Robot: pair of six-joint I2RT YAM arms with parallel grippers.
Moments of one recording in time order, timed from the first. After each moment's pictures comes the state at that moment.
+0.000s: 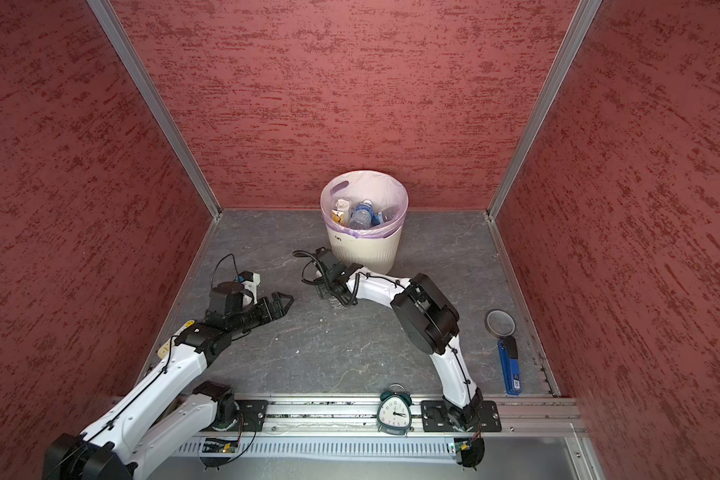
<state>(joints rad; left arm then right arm) -0.25 0.85 0.49 -0.33 0.25 -0.63 0.81 2.10 1.50 -0.36 0.12 0.27</state>
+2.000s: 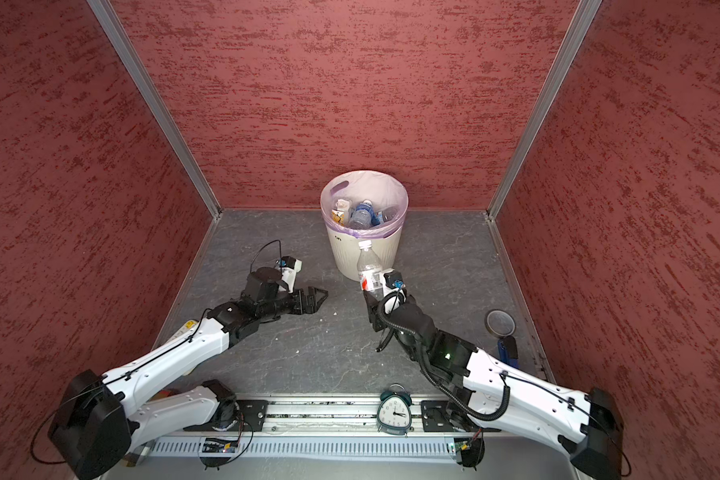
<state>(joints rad) -0.58 1.11 0.68 -0.18 0.17 -0.53 1.02 0.82 0.61 -0.02 0.51 0.29</state>
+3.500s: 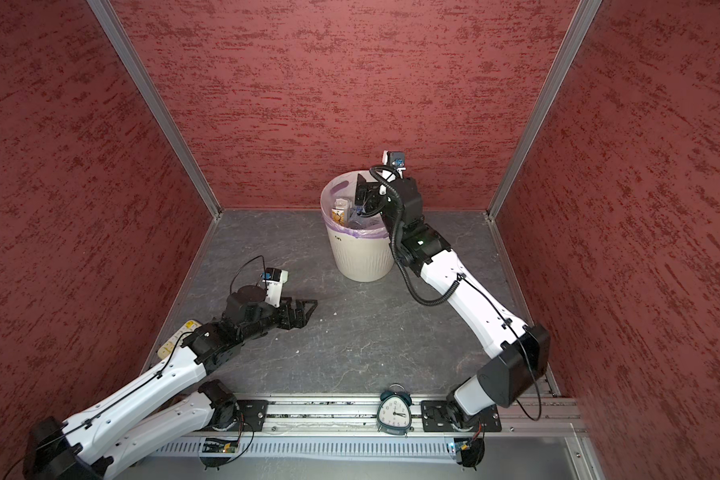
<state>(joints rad) -0.63 0.85 0.58 -0.27 0.04 -0.52 0.55 1.47 1.56 -0.07 0.33 0.17</state>
